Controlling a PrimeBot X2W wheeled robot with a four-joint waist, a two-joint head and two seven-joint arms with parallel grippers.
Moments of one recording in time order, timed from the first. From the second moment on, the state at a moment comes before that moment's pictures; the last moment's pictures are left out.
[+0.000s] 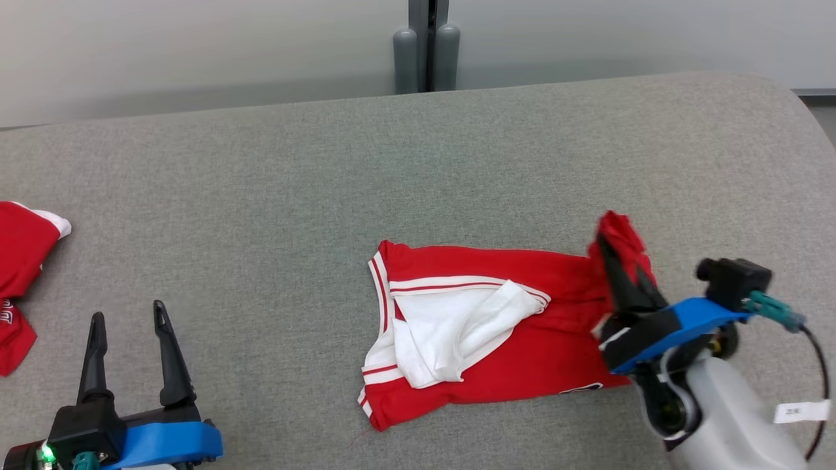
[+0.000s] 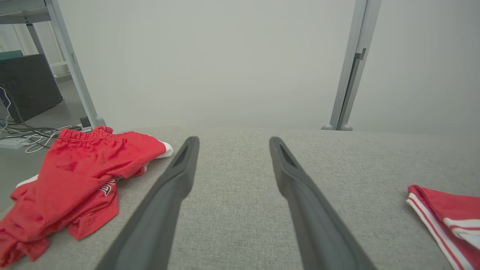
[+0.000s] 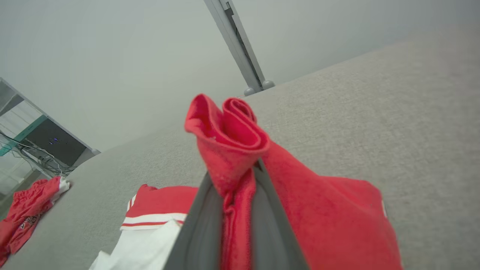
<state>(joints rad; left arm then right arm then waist) 0.02 0.05 0.11 0.08 -0.06 0.04 -0.26 -0.41 -0.19 0.27 0.52 0.72 0.13 -0.19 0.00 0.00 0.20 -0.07</state>
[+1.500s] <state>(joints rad) -0.02 0.05 0.14 0.12 -0.06 0.00 -0.26 -0.35 -0.17 0.16 0.32 0.42 0.13 -0.26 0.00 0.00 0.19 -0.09</state>
